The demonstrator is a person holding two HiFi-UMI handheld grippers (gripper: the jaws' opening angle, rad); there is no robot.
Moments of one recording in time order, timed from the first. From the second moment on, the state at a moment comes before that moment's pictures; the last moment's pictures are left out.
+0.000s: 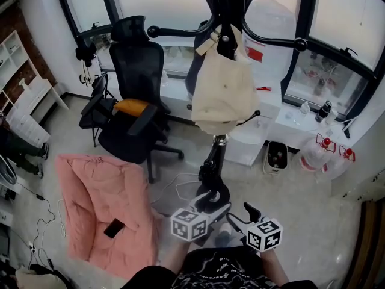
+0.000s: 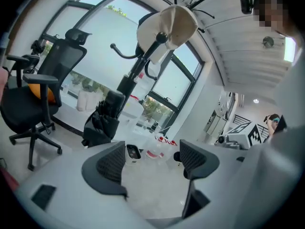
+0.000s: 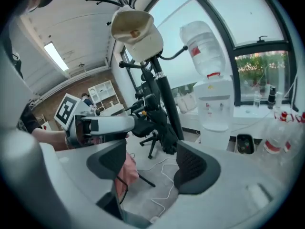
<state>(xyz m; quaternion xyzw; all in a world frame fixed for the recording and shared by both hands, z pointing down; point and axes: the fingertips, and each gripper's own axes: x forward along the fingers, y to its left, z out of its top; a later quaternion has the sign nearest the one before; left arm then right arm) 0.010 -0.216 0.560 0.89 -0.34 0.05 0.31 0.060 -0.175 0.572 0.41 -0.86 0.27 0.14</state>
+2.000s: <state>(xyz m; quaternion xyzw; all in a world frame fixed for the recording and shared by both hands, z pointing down) -0.030 -0.137 0.513 0.87 -0.45 0.05 0.20 0.002 -0.116 0.514 0.48 -0.86 0.12 0.13</state>
